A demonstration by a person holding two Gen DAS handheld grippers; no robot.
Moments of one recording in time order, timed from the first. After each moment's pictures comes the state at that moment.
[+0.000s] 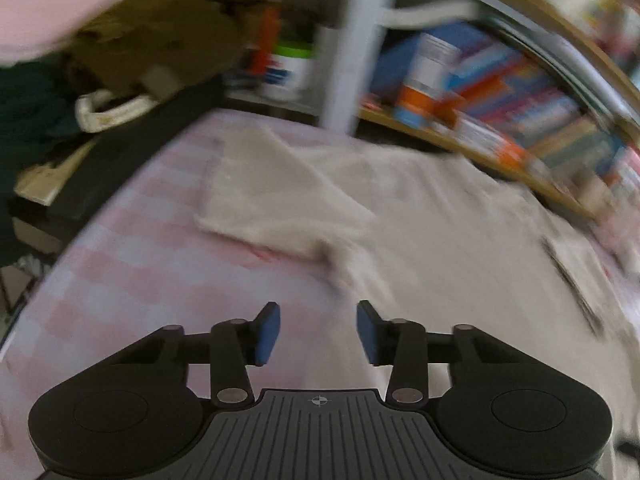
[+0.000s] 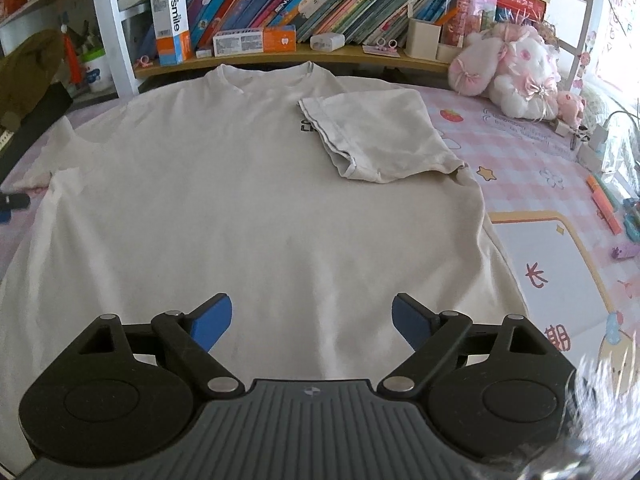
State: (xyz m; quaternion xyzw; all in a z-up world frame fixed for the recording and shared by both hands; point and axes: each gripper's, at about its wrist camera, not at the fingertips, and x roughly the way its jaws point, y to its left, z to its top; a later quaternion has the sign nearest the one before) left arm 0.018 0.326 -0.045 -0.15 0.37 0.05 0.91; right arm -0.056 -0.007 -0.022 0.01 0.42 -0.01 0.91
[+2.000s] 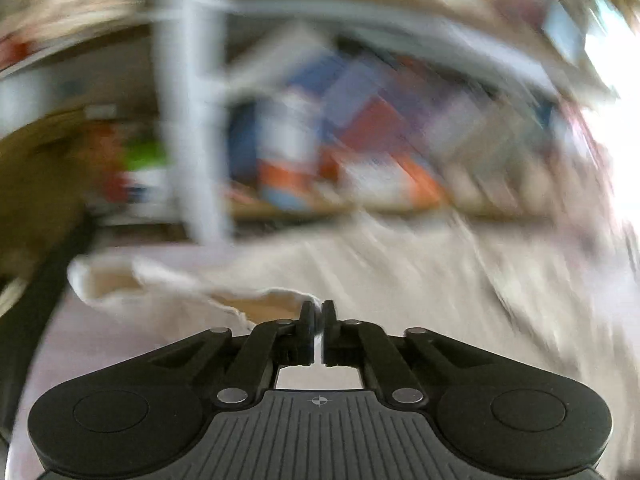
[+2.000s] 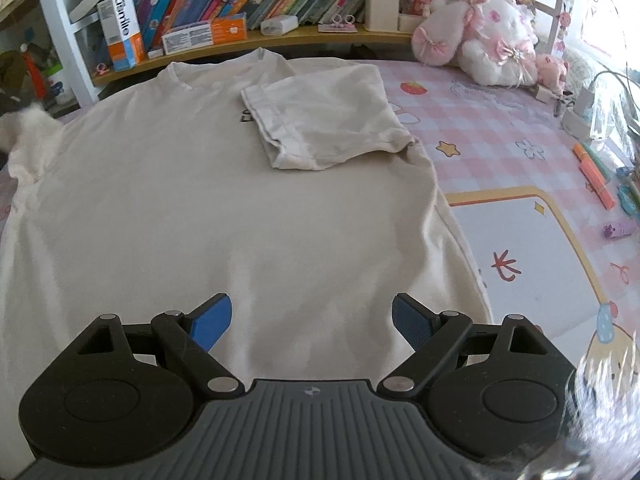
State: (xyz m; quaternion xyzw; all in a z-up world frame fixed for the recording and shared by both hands) left arm 0.104 0.195 -0.003 0.03 0.34 -0.08 0.94; right arm -0.040 -0.072 -0.036 0.05 0.44 -0.04 0.90
